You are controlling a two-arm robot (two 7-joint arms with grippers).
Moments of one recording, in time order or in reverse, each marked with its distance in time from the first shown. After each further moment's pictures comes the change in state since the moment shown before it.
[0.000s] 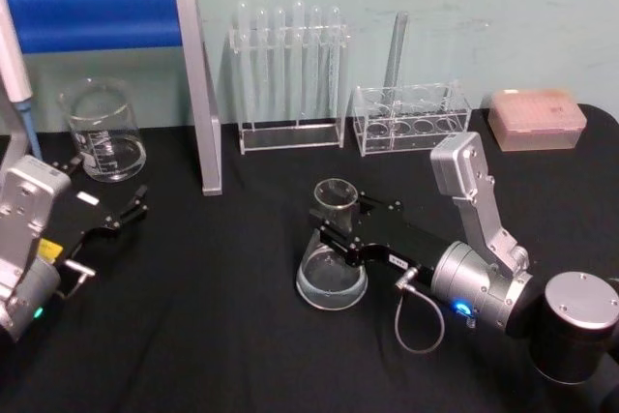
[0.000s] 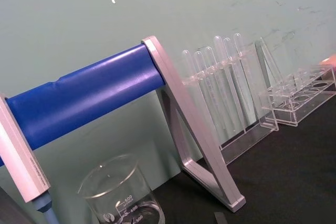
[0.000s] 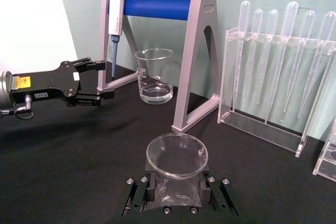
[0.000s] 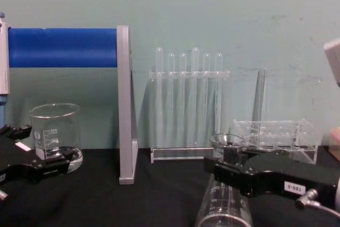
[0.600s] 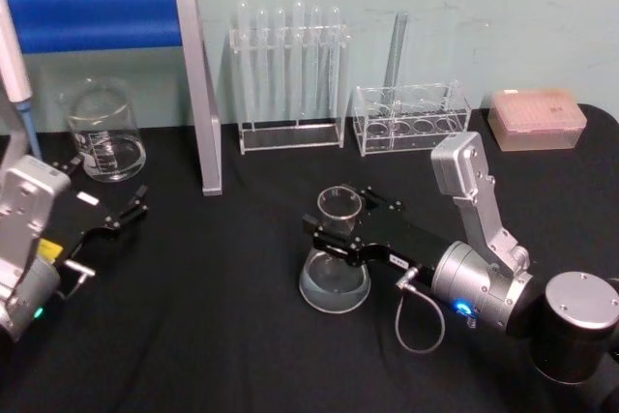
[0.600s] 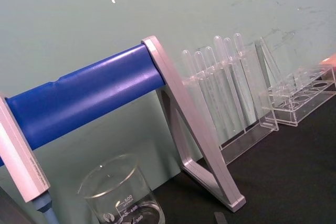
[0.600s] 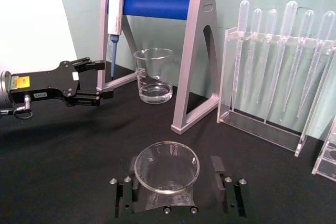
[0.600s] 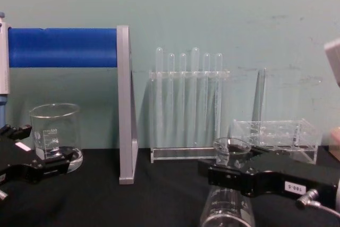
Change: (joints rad) left arm 0.000 0.000 0.000 0.000 0.000 0.000 0.000; right arm -0.001 0.000 0.001 0.000 0.000 0.001 0.000
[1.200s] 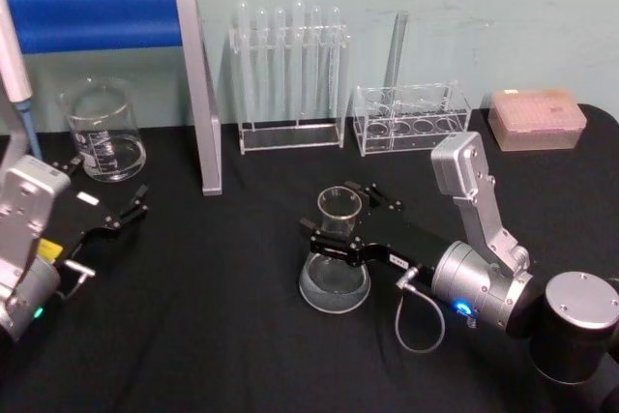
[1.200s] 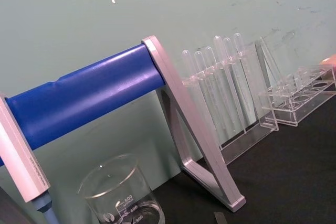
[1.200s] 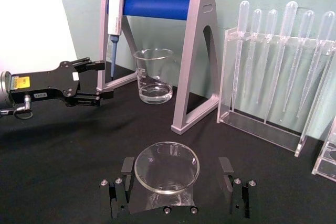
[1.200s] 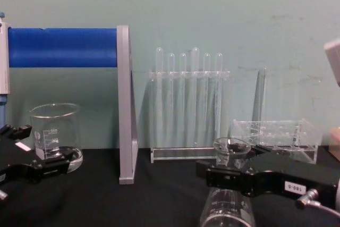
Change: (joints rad) left arm 0.000 0.000 0.000 0.000 0.000 0.000 0.000; right arm 0.000 0.000 0.000 0.000 0.000 -0.001 0.000
